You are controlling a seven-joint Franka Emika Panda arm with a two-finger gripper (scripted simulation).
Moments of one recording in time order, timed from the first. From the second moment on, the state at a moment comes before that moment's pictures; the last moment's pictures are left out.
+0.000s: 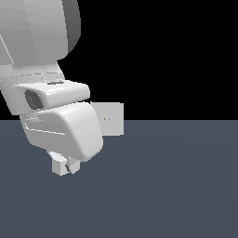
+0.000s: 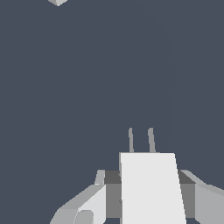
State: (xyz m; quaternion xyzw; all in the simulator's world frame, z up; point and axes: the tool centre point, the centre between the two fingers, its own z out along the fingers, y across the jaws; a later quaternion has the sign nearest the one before) arm -0.069 0.102 0.013 0.94 -0.31 0.16 0.05
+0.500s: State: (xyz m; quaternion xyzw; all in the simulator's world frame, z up) arm -0.066 0.089 0.025 0.95 -0.25 0.16 0.04
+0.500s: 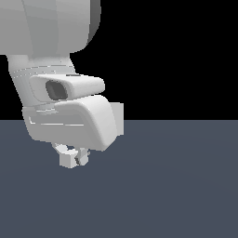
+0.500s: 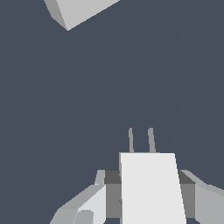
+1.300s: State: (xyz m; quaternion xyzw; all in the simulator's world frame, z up) arm -0.049 0.052 0.059 0.98 -0.09 0.17 0.02
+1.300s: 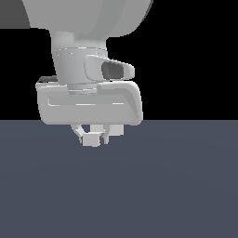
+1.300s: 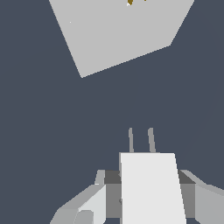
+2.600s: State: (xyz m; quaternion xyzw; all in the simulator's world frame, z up) arm -0.017 0.021 0.096 0.98 0.09 0.17 -0.02
